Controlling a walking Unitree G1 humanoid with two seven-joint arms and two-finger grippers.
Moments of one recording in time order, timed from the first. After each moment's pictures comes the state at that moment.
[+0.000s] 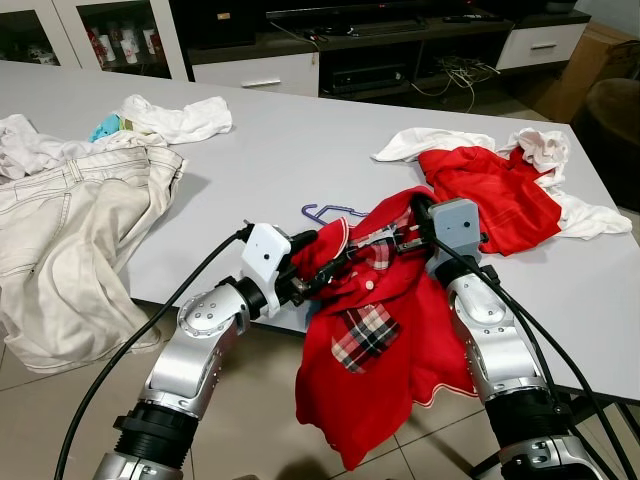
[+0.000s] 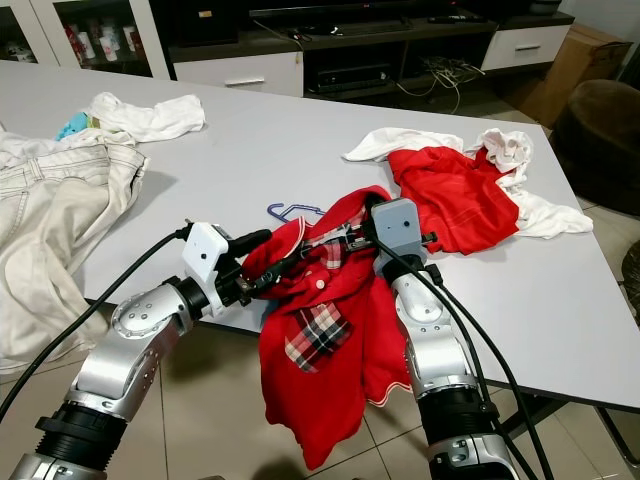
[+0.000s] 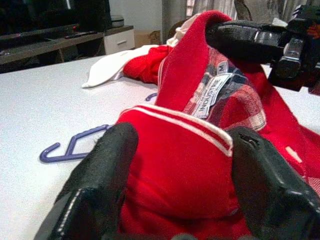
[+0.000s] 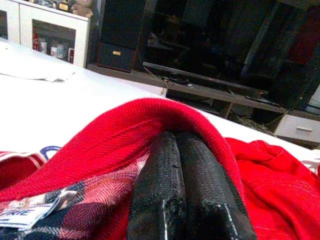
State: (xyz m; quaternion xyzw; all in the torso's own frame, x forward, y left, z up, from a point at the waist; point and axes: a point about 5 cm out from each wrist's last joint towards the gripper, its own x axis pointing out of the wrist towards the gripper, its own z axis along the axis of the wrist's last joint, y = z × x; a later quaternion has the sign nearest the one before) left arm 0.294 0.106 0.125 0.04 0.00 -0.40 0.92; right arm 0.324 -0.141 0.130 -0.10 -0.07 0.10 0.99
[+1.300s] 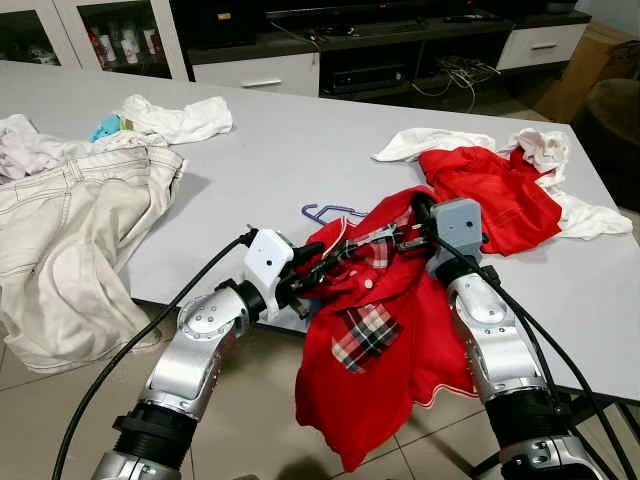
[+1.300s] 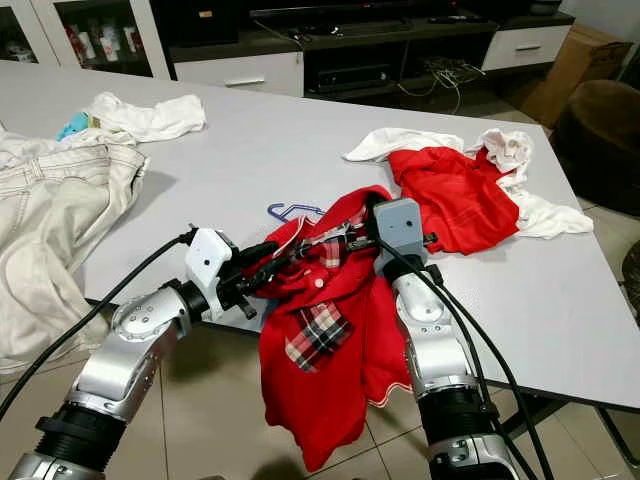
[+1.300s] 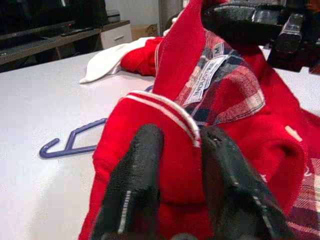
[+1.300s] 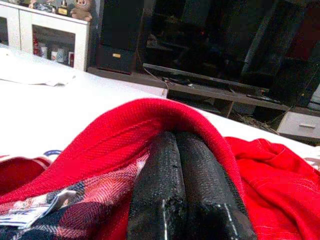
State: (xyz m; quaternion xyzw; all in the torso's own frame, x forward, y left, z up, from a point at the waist) left arm 0.294 0.107 0.119 0.06 0.00 -0.41 0.91; right arm 0.324 -0.141 0.130 -0.09 -0.07 0.09 0.99
